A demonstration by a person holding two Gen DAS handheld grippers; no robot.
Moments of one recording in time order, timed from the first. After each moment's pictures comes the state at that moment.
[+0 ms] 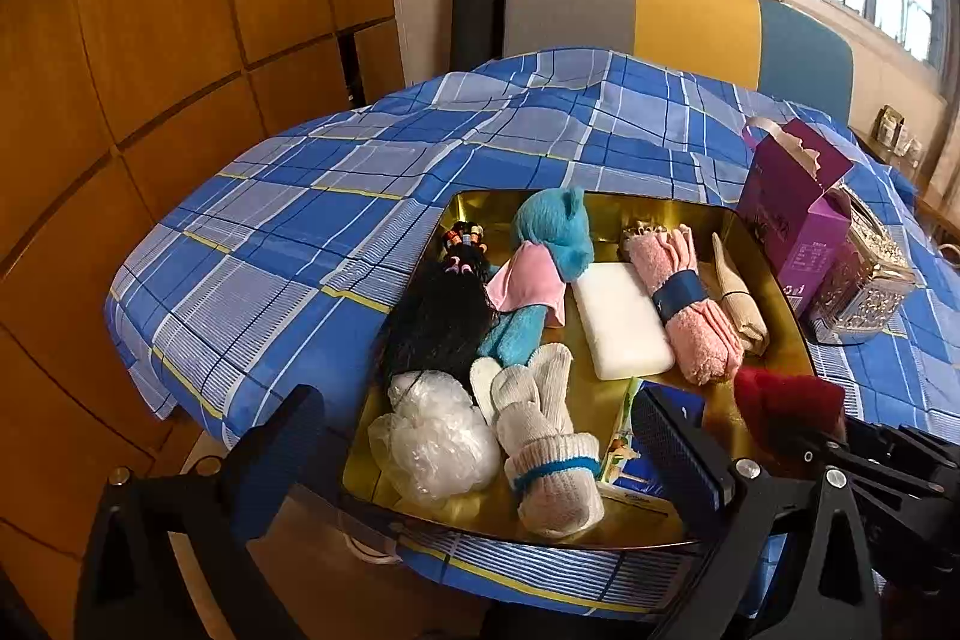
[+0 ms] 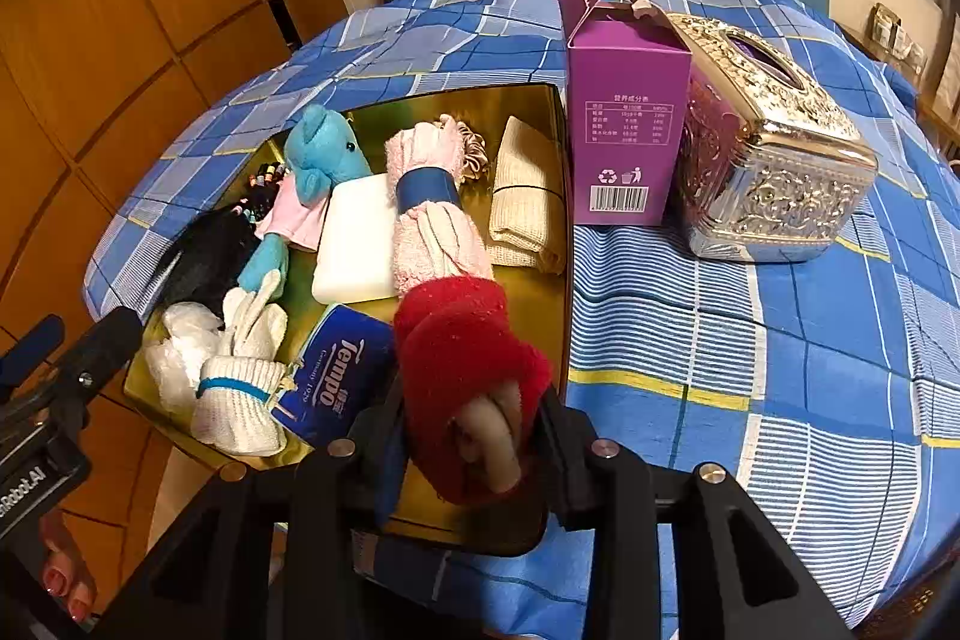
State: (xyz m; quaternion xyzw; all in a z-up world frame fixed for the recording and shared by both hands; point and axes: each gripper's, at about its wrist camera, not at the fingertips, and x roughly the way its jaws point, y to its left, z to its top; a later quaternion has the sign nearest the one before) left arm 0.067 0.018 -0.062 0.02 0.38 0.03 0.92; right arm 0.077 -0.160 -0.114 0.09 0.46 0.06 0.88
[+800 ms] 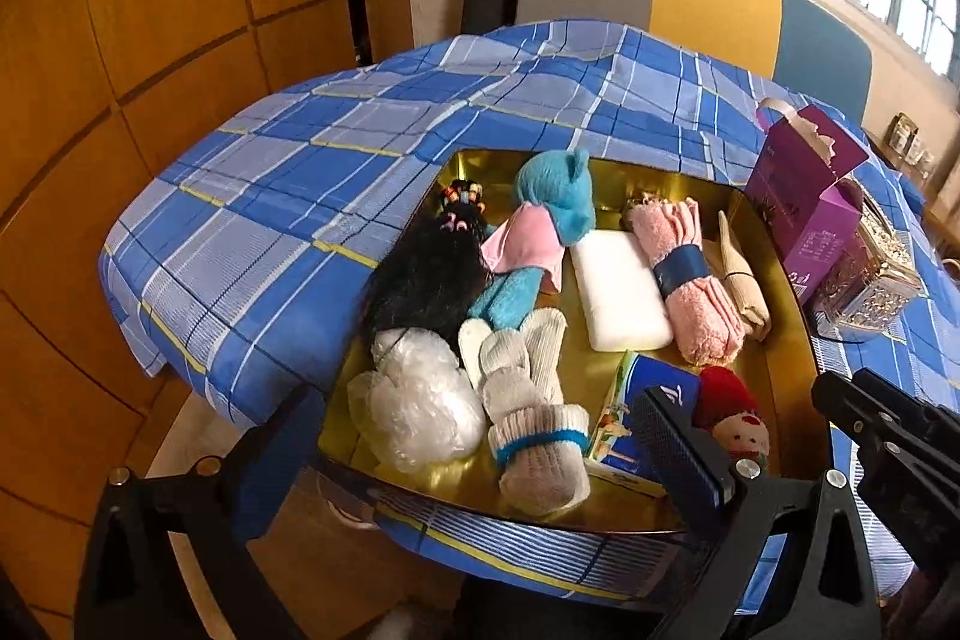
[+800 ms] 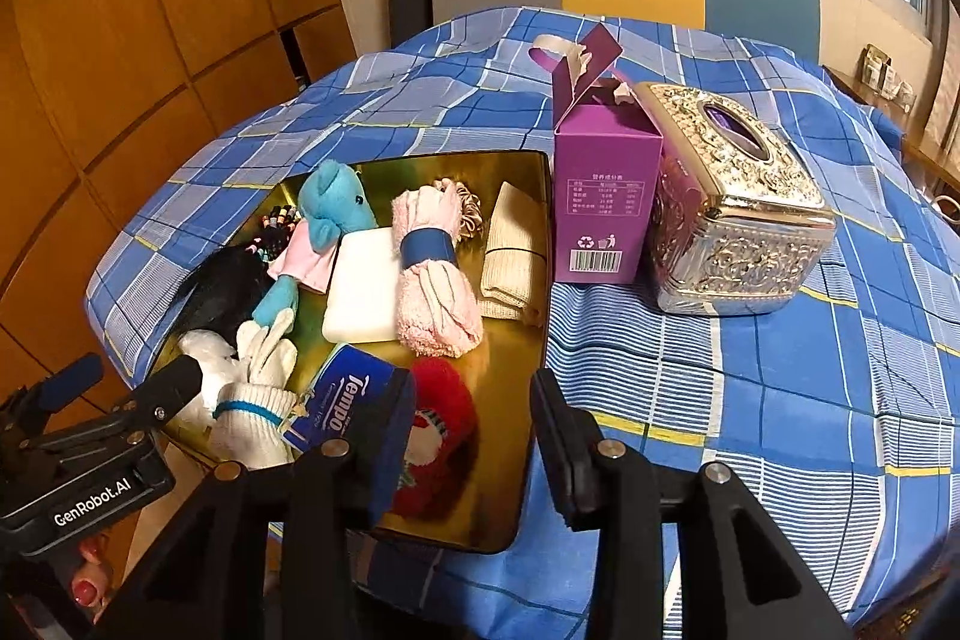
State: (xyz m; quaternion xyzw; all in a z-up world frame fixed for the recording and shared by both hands) left arm 0.071 0.017 -0.074 -0.01 0.42 0.04 0.91; right arm 0.064 -0.164 -0.085 0.07 0.42 0.05 0.90
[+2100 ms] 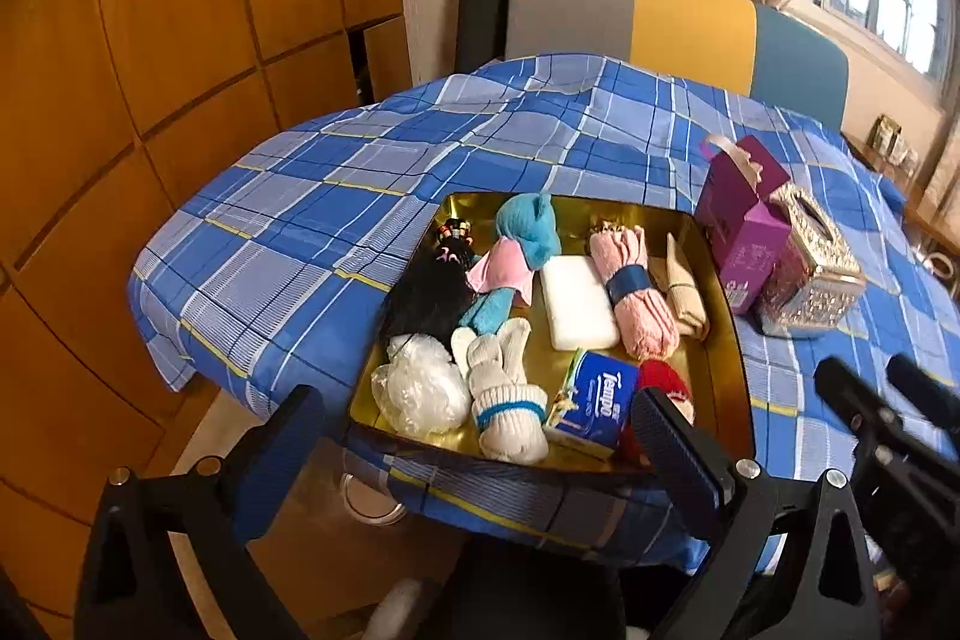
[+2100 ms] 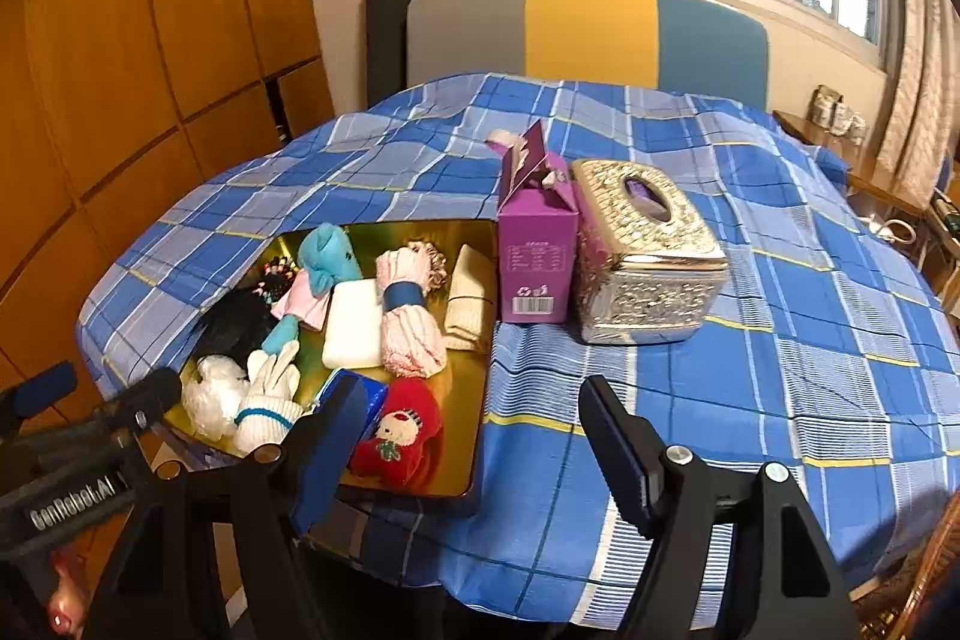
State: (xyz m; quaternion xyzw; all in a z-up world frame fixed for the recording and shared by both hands) left arm 0.016 -0.005 -0.016 0.01 0.39 0.04 0.92; right arm 0.007 -0.175 -0.028 0.05 0.36 0.00 0.93
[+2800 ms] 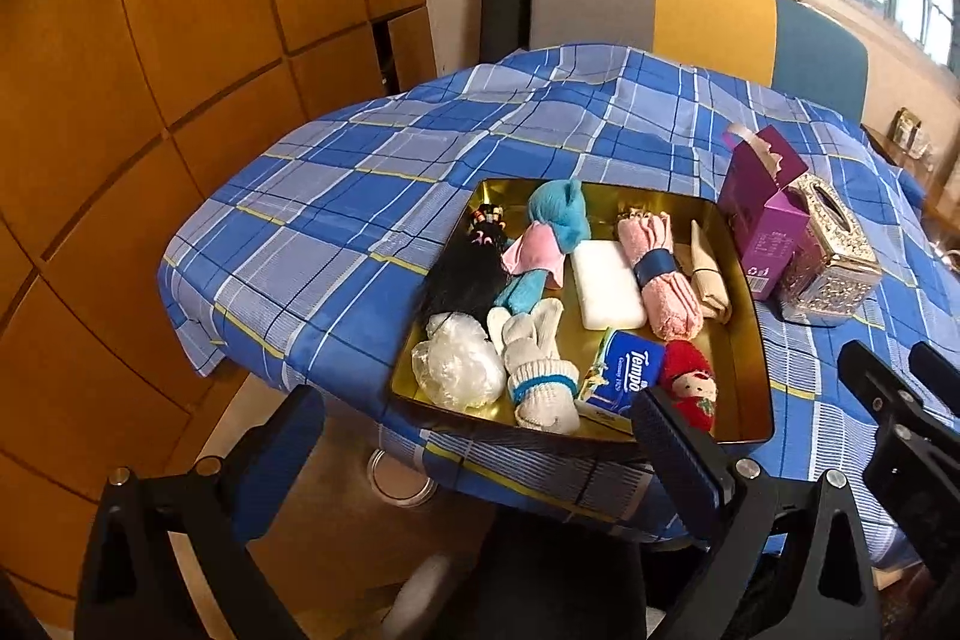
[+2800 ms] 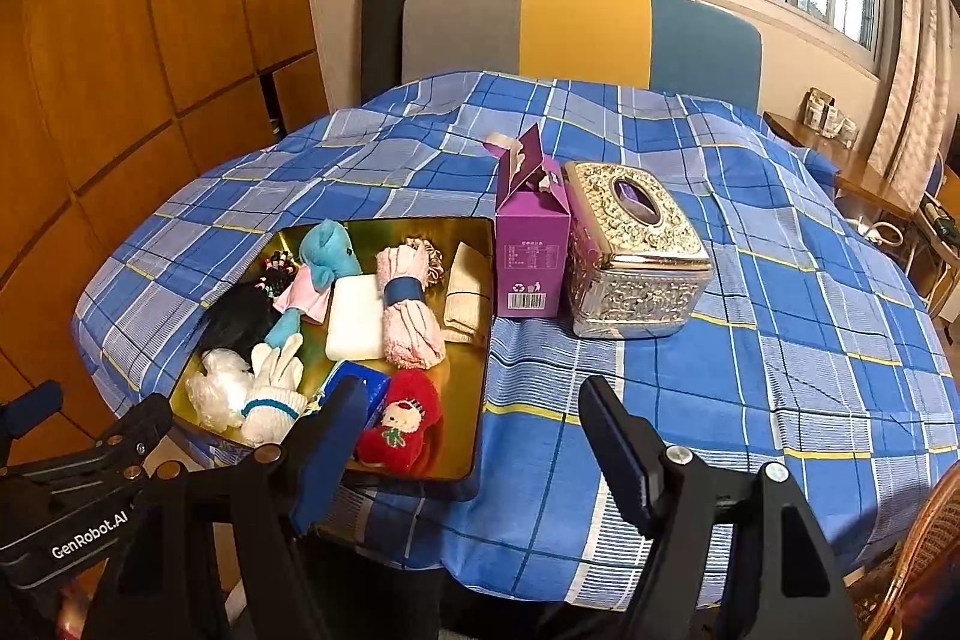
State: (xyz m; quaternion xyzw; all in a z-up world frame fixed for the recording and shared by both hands) left arm 0.001 0.005 -0.011 0.02 0.40 0.07 0.91; right arm -0.002 -0.167 -0.017 0.04 0.37 -0.01 0.93
